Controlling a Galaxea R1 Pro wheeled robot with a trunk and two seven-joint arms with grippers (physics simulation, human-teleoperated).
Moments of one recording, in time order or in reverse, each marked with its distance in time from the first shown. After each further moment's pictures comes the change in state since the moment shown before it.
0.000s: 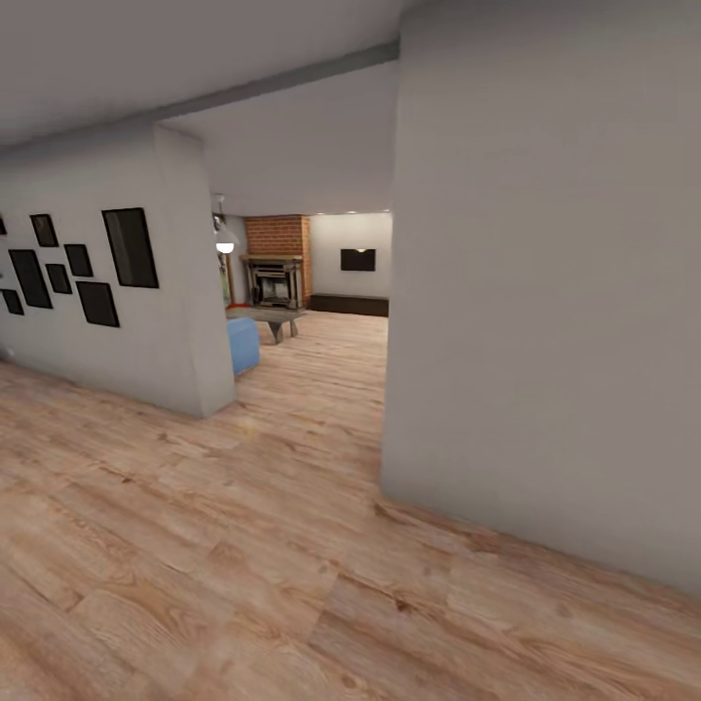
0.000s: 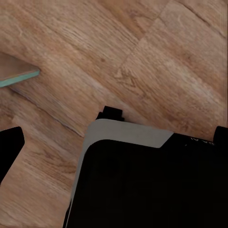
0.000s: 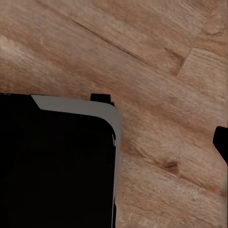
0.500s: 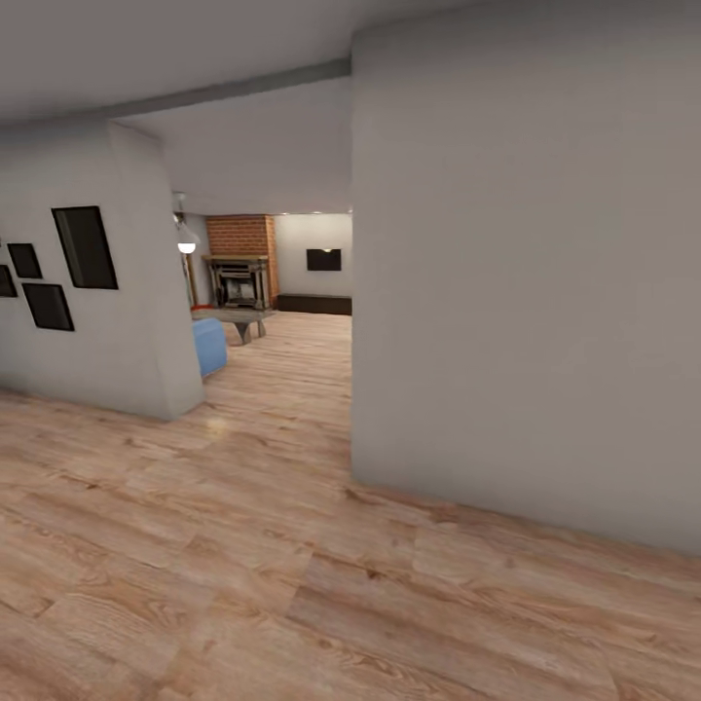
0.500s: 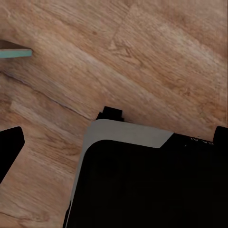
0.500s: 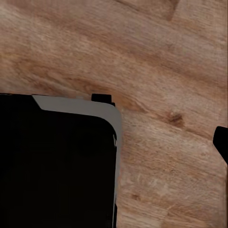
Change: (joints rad) left arm 0.000 -0.001 -0.001 0.000 0.000 -0.002 0.000; right arm 0.000 0.001 0.000 -0.001 0.000 0.001 0.001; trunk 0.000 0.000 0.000
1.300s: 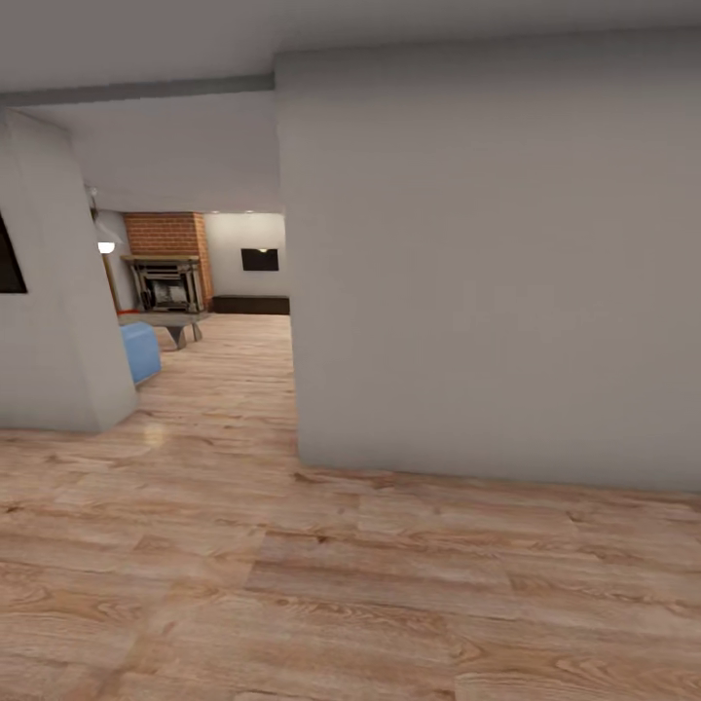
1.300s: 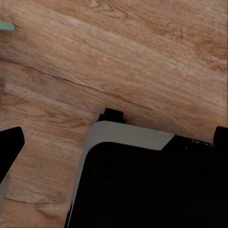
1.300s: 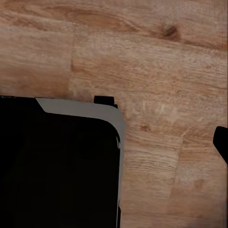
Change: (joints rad) left arm -0.006 0.004 0.001 0.000 0.000 0.005 0.001; right arm -0.001 0.005 -0.006 -0.004 -0.002 -0.001 0.001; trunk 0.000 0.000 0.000
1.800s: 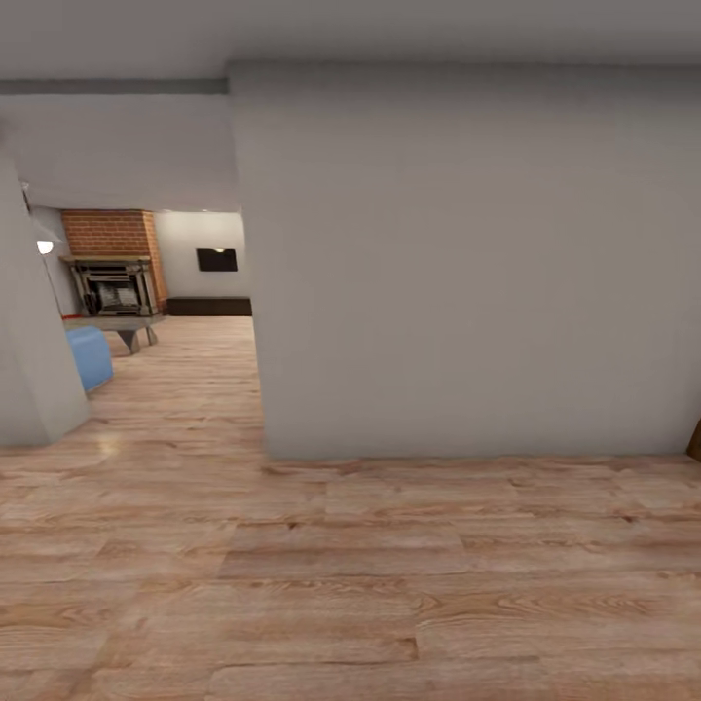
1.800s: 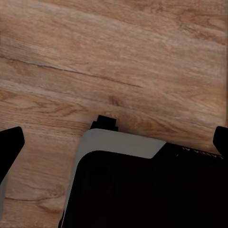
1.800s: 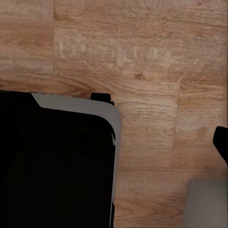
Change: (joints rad) left arm -0.017 -0.006 0.000 0.000 0.008 -0.007 -0.013; right arm 0.001 -0.004 0.030 0.008 -0.003 0.000 -0.004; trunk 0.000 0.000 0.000
